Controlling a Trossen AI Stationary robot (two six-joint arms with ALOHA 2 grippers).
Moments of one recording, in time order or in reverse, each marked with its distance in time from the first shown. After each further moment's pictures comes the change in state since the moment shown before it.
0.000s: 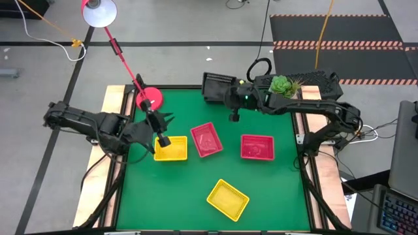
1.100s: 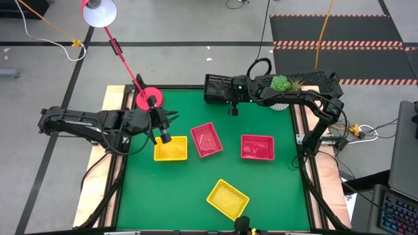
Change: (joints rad) left arm 0.184 -0.106 -0.193 0.325 0.293 0.196; right arm -0.185 0.226 0.001 0.101 -0.189 -0.041
